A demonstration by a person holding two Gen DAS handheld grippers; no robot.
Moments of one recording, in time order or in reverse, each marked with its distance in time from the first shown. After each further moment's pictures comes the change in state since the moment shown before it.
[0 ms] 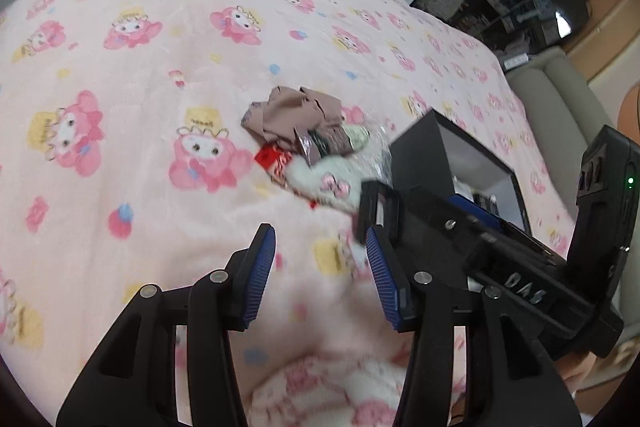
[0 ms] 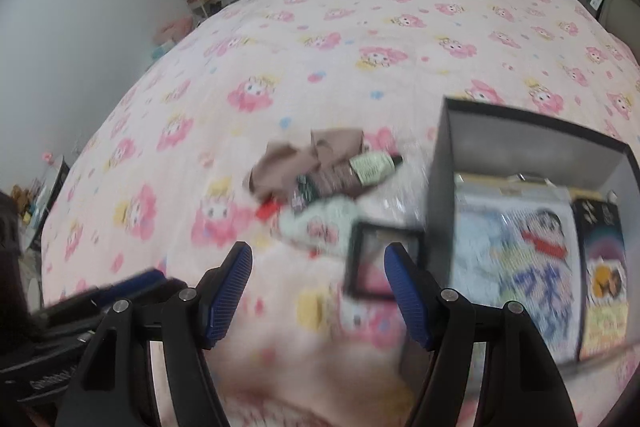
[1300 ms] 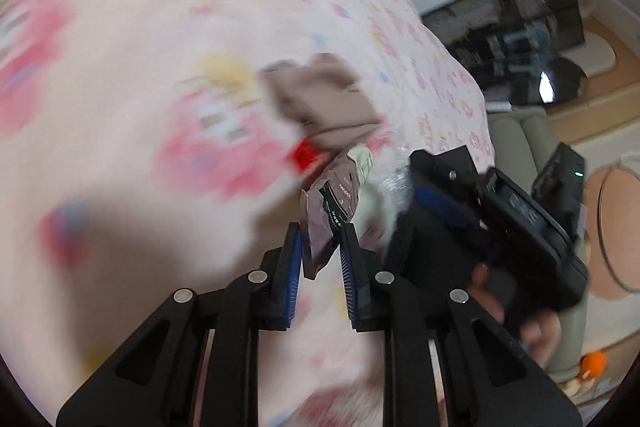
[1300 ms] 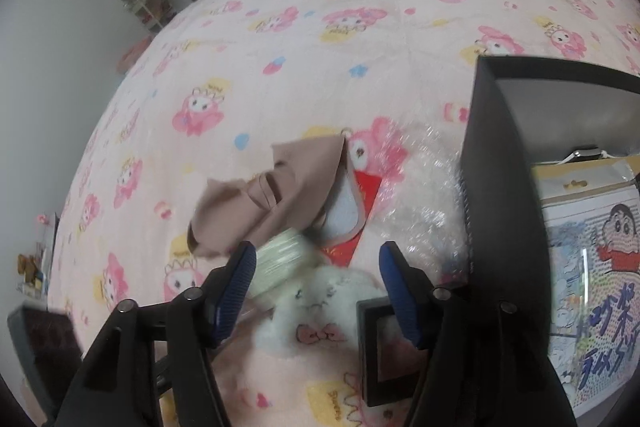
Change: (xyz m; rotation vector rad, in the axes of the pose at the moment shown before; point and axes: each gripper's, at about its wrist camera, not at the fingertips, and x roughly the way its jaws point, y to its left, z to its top) left arm 0.044 0.105 -0.007 -0.264 0.048 -0.207; right arm 0.092 -0.020 0.029 0.206 0.083 0.013
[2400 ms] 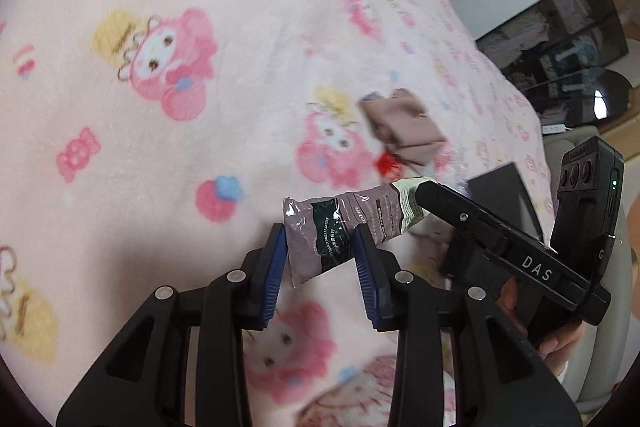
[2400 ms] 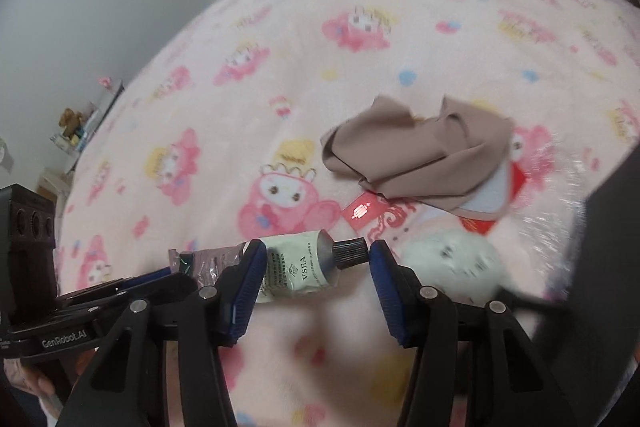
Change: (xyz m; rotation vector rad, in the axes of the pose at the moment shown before) left arm -0.055 -0.012 -0.019 0.032 -0.112 0.229; right arm -0.004 0.065 -0.031 -0.433 0.131 0.210
